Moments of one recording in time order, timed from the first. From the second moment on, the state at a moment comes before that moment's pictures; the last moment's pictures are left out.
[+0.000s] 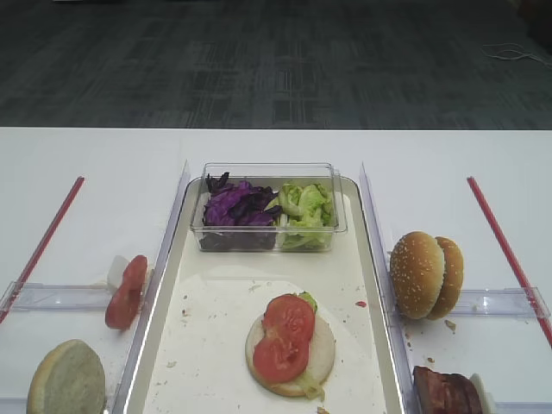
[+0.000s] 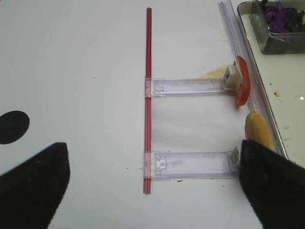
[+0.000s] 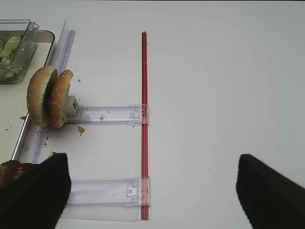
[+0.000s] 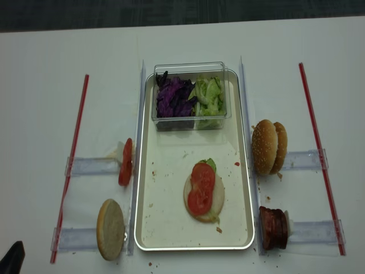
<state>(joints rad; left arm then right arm) -0.14 -0.02 -0.49 0.13 1.19 -0.13 0.05 -0.02 -0.47 -0.08 1.14 0.04</state>
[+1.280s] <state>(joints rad) -0.14 0.38 -0.53 0.13 1.15 -0.14 0.05 -0.02 -0.47 -0.08 1.14 0.05</state>
